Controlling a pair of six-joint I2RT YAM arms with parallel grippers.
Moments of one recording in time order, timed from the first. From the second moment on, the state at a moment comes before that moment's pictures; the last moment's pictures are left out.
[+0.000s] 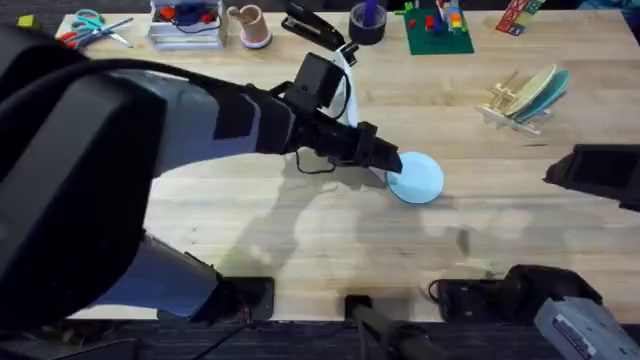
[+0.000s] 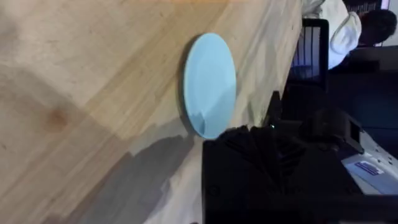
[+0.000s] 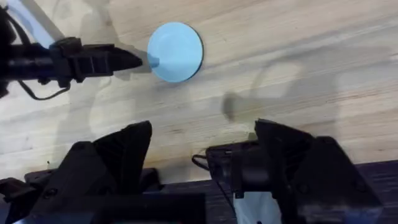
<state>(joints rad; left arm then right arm) -0.53 1.72 0.82 -0.05 0.98 -0.41 -0.13 0.76 1.38 -1.69 -0.16 0.21</state>
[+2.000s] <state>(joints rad) -0.55 1.90 0.83 0.08 0.98 -0.49 -0.13 0.76 1.38 -1.70 -0.15 0.21</state>
